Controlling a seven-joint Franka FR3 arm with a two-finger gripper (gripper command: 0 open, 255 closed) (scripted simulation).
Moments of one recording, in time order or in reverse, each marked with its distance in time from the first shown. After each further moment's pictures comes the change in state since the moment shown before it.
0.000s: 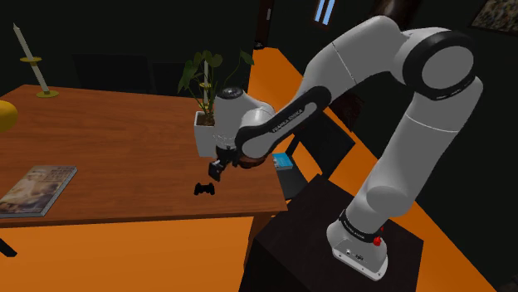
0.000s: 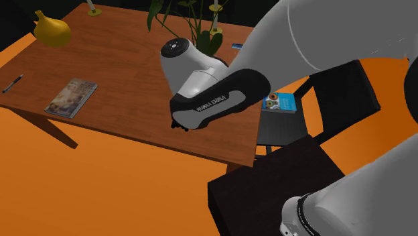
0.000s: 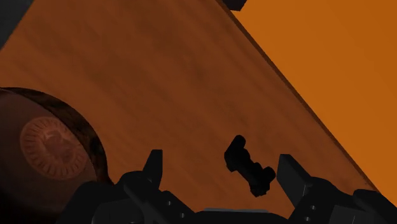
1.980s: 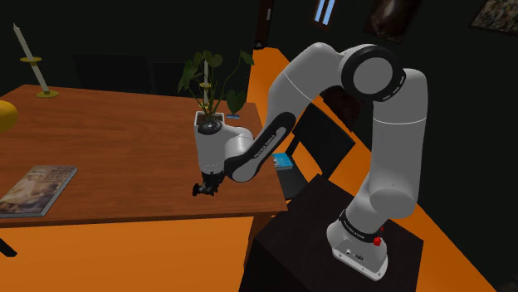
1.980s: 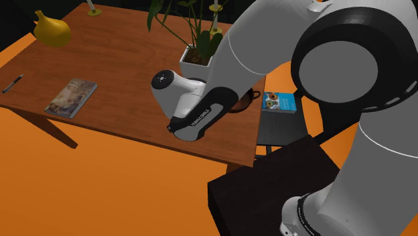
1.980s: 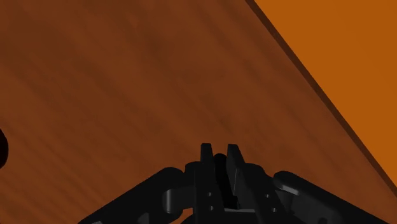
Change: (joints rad) arm 0.107 0.342 -0.088 0.156 -0.284 0.125 0.236
